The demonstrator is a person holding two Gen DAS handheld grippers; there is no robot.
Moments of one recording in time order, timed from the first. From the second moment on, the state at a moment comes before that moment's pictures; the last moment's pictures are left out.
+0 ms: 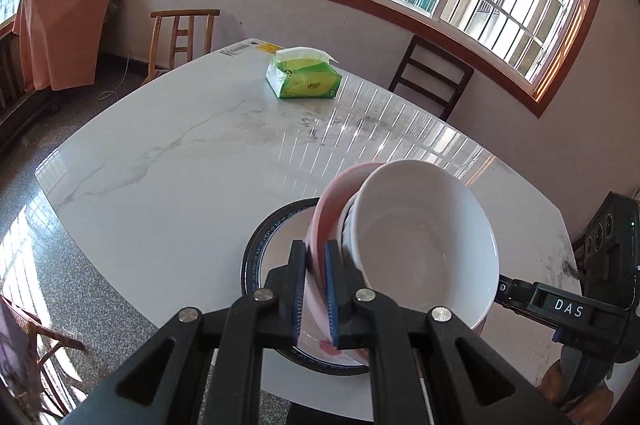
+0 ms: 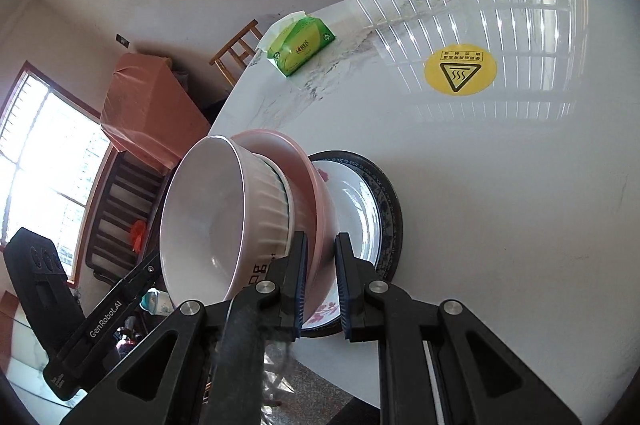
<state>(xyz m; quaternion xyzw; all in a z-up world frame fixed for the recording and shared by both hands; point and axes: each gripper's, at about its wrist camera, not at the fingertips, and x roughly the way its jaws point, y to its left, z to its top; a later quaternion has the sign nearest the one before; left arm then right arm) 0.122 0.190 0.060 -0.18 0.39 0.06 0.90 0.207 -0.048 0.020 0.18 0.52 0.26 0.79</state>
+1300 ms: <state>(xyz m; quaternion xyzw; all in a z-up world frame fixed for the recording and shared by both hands) 0.039 0.142 0.024 0.02 0.19 0.13 0.97 0.076 -0.053 0.039 0.03 0.21 0.20 0.96</state>
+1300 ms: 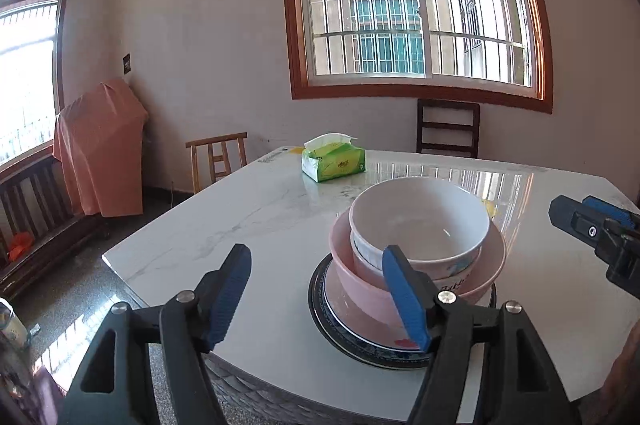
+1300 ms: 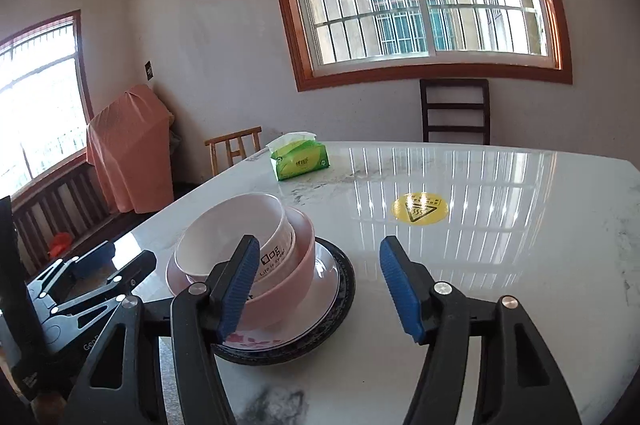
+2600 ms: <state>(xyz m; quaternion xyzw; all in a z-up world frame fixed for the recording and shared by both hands) -0.019 0.122 0.029 -0.02 0.21 0.06 0.98 -0.014 -0.058 0.038 0.02 0.14 0.17 0.98</state>
